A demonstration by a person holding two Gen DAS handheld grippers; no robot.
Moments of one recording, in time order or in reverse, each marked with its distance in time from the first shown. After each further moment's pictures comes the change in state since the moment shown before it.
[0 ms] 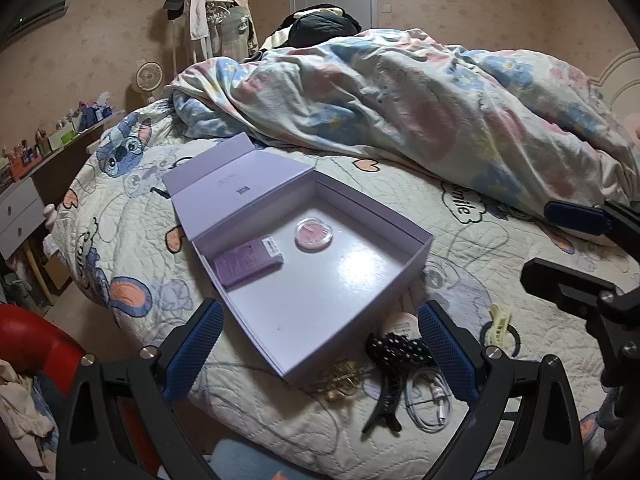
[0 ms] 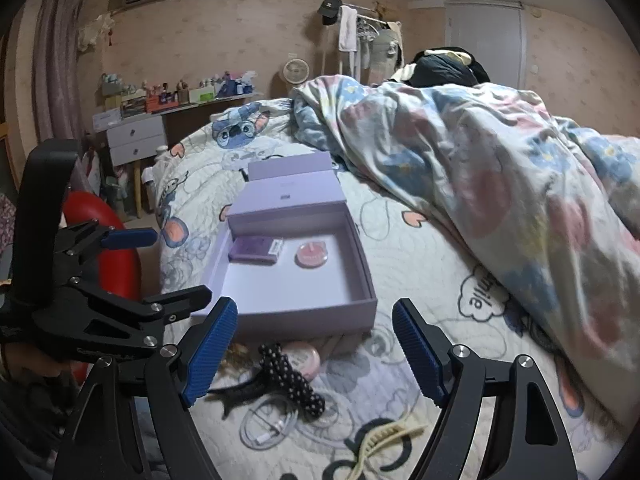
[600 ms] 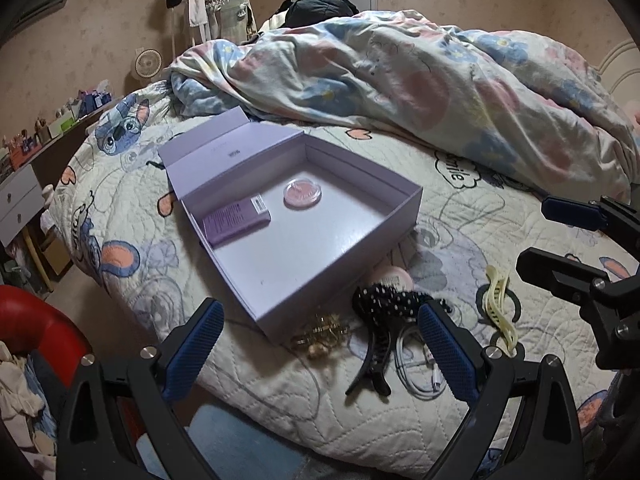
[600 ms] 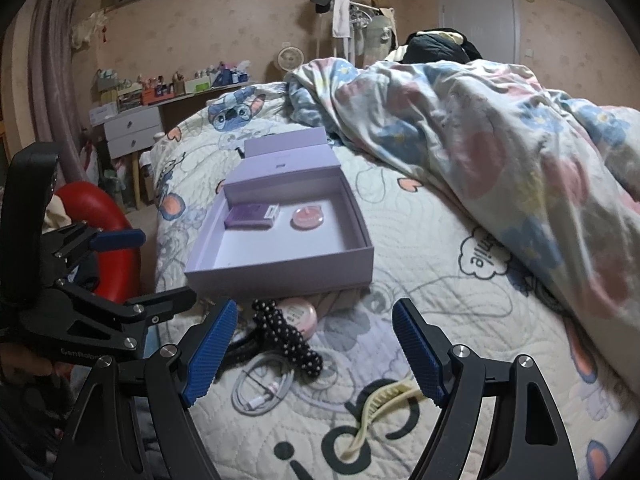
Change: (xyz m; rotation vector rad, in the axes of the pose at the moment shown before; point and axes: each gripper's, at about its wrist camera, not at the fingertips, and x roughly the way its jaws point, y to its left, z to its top) left arm 0.005 -0.017 -0.043 -0.004 0.049 0.016; right arm 0.002 -0.007 -0.045 0.028 0.034 0.005
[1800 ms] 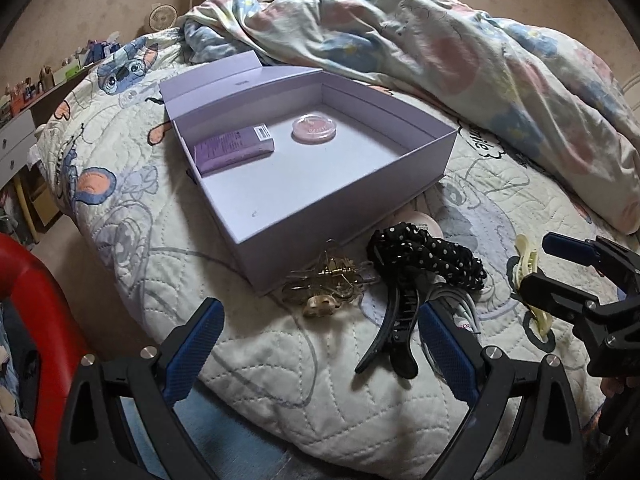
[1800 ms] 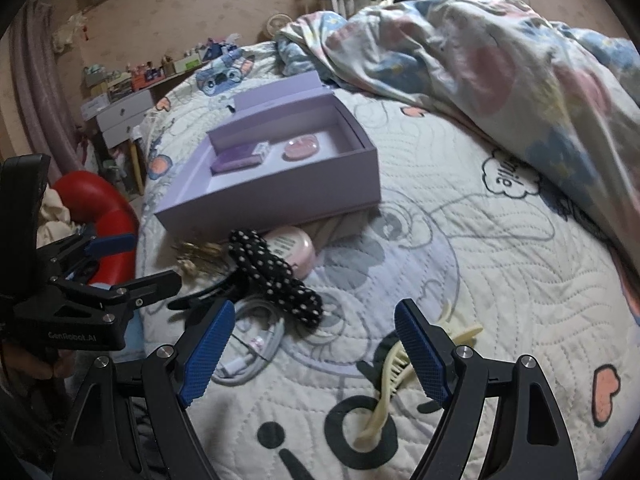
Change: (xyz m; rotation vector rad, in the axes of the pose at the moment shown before) left arm 0.056 0.012 -0.042 -0.118 0.083 -0.023; right arm 0.057 -0.023 -0.054 0.092 0.119 0.053
